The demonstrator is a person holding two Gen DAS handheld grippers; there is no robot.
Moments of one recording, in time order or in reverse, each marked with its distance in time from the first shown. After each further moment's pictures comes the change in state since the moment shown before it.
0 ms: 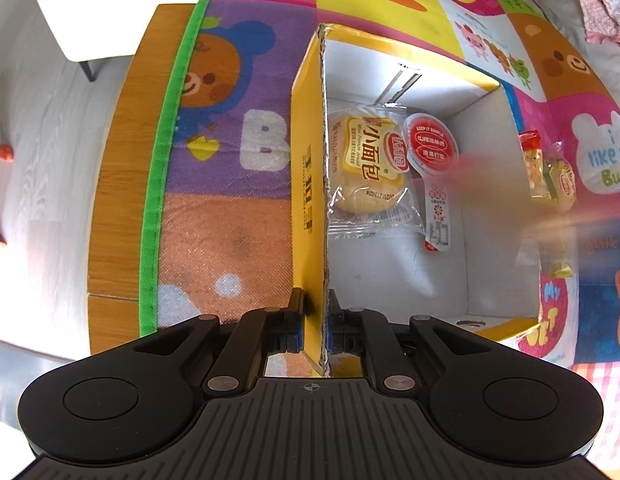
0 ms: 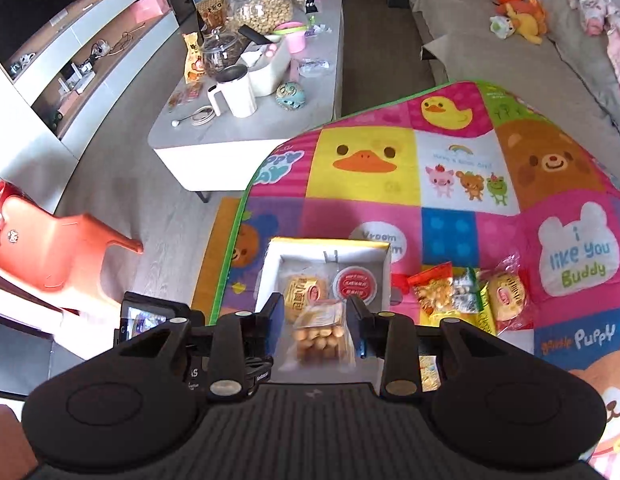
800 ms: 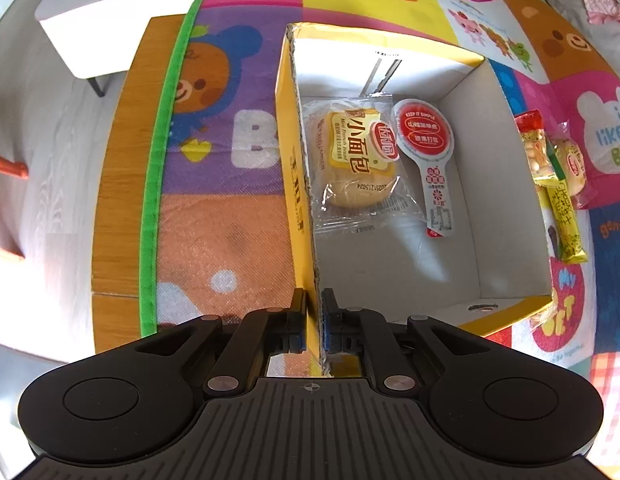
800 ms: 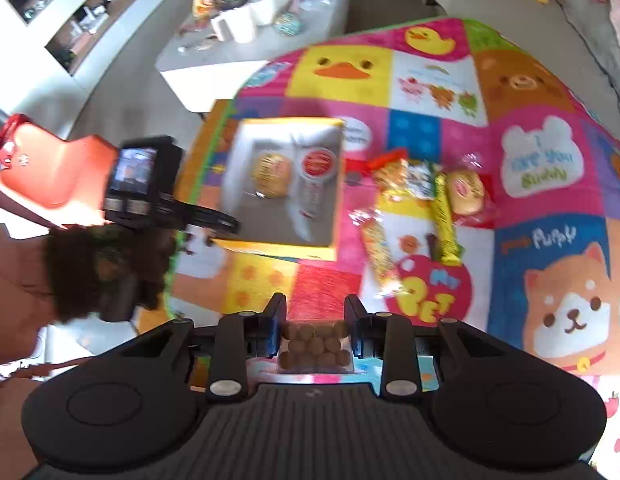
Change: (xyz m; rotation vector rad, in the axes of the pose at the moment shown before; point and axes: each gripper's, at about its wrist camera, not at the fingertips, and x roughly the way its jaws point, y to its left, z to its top) left arm -0.001 -0.021 -0.008 0.045 -0.011 0.069; right arm -0.064 -0.049 -0.090 -0.080 0.151 0.031
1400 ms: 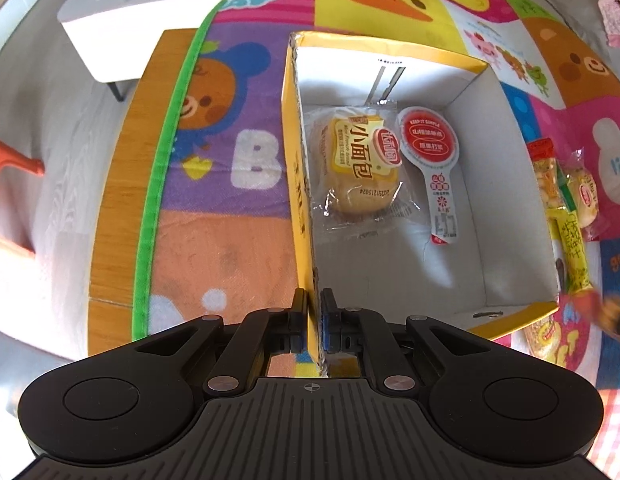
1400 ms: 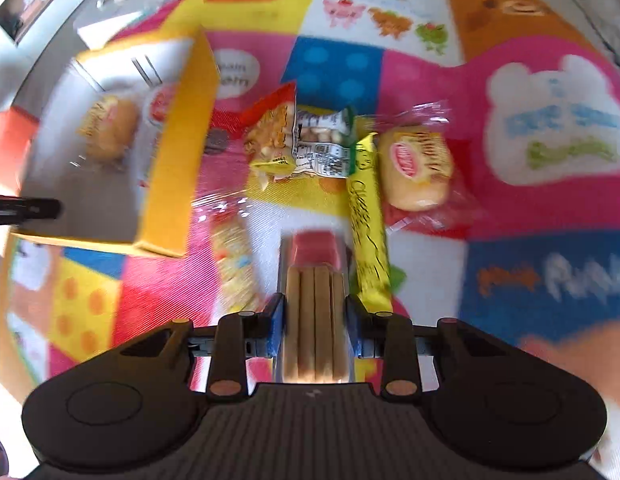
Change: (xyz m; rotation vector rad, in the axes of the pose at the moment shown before) left arm 0.000 -0.012 0.006 -0.042 -0.041 0.059; right arm 0.158 -0.133 0.010 0.032 0.086 -0.115
